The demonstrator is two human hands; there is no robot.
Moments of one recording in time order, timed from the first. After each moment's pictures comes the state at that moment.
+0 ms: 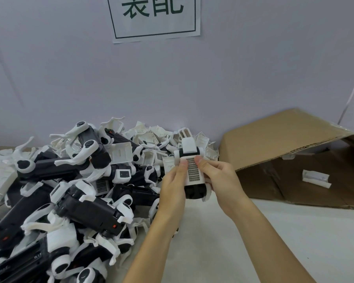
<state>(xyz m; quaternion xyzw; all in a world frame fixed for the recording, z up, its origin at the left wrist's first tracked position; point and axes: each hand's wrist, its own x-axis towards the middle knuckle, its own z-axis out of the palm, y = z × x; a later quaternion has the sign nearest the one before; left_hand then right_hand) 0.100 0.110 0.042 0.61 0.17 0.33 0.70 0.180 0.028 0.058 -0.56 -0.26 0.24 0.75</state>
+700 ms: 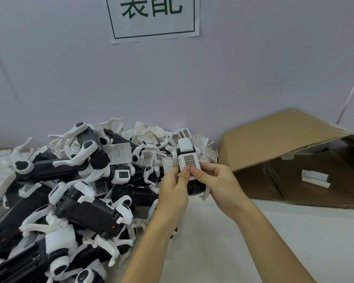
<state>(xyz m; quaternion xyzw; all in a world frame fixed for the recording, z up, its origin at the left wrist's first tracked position) 0.099 0.112 0.039 0.68 0.16 0.33 0.64 0.185 0.025 0.047 -0.54 -0.31 0.27 0.73</state>
